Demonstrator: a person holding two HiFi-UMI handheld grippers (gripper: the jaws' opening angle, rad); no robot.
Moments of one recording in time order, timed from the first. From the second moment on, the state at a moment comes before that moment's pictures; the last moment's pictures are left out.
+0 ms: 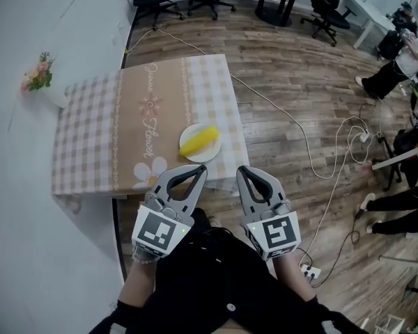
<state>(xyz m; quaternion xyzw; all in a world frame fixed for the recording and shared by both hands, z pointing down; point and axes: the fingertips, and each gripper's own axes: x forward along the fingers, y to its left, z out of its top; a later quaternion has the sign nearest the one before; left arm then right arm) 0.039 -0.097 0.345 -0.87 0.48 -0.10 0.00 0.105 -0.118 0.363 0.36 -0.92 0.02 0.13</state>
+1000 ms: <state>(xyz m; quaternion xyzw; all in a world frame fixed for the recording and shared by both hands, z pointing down) -0.009 -0.151 0.360 -0.89 0.44 -0.11 -0.03 0.073 -0.160 0.377 0.42 -0.90 0.04 0.14</state>
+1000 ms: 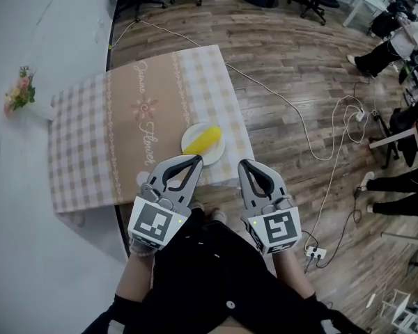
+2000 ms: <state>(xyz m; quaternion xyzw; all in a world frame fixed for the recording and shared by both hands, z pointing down) -0.013 -0.210 0.404 -0.90 0.41 -0.13 -0.02 0.084 -0.176 0.392 0.48 -0.86 0.06 0.17</state>
